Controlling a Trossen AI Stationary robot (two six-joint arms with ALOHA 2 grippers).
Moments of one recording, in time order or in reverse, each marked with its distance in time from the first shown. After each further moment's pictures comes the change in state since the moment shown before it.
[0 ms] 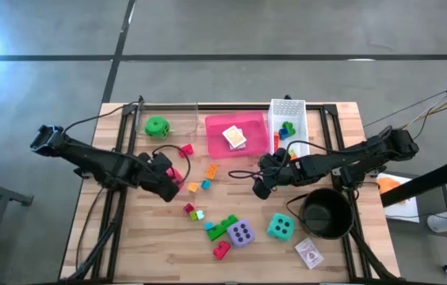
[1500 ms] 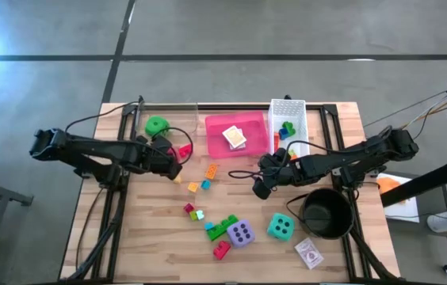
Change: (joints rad) left arm 0.227 0.025 0.006 -0.058 -0.185 0.106; right arm 0.000 0.000 0.000 0.001 0.000 0.000
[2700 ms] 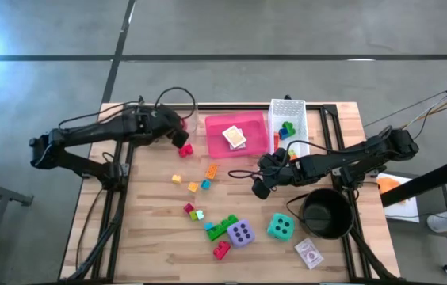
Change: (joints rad) left arm 0.388 0.000 0.096 0.278 -0.023 0.467; right arm 0.000 0.000 0.000 0.016 0.000 0.000
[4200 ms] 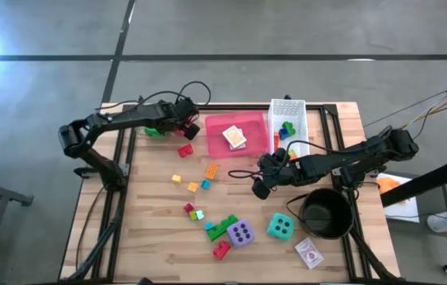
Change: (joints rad) left arm 0.242 0.341 -0.001 0.221 0.113 0.228; right arm 0.000 0.000 0.000 0.001 0.000 0.000
